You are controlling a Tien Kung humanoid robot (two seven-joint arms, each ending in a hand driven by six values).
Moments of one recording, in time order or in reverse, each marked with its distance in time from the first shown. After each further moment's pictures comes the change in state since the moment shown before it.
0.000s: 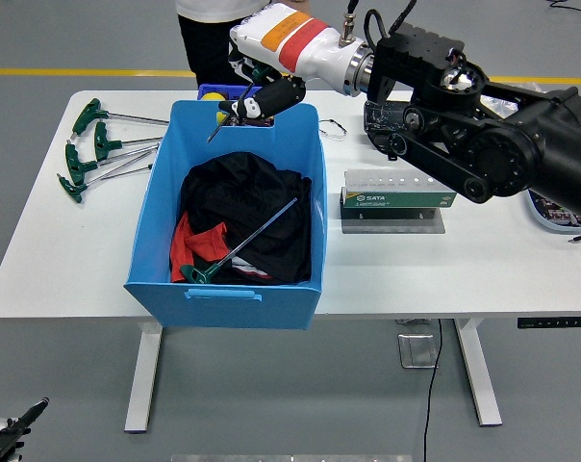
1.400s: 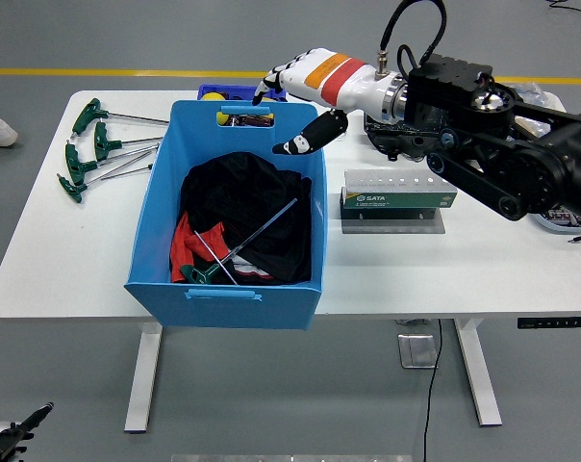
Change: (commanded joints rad) left arm 0.009 -0.001 0.009 -0.001 0.018 -0.024 0.026; right arm -0.106 -0.175 0.108 0.044 -0.038 0.118 0.012
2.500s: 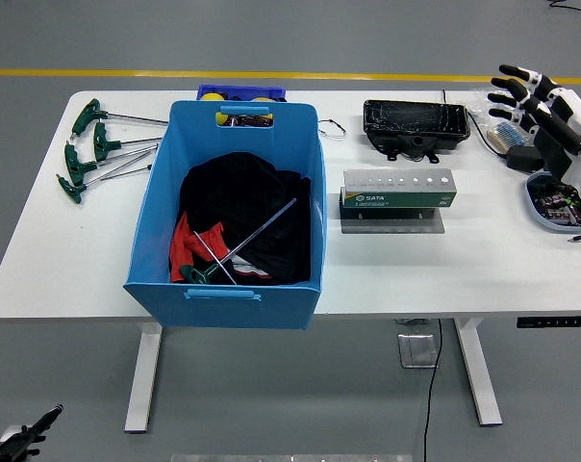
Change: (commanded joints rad) left arm 0.010 -0.032 -0.009 0.004 -0.030 0.015 -0.023; right arm -0.884 -0.342 0.846 0.532 0.959 0.096 -0.240
